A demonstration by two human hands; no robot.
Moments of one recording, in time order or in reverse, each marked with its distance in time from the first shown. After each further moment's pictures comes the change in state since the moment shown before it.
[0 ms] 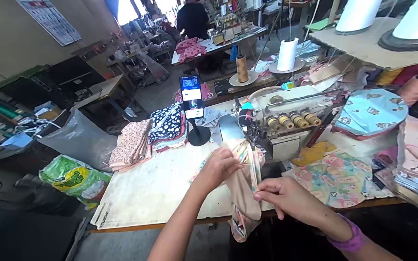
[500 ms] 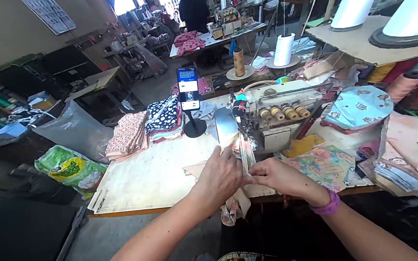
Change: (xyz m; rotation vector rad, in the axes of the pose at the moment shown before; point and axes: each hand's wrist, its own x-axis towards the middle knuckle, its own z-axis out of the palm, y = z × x) left_hand 0.022 0.107 -0.027 0.750 -0.288 0.061; right_hand 0.017 -0.015 -0.024 -0.334 -0.251 0.084
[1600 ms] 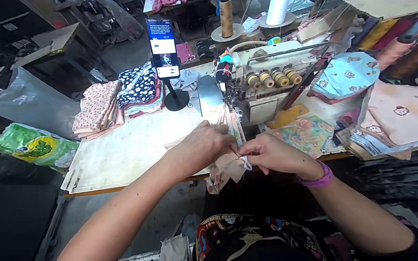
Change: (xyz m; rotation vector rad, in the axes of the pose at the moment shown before) left_hand 0.007 -0.019 0.018 -0.517 -0.099 0.151; right_hand -0.018 0.013 0.003 0.195 -0.026 -0.147
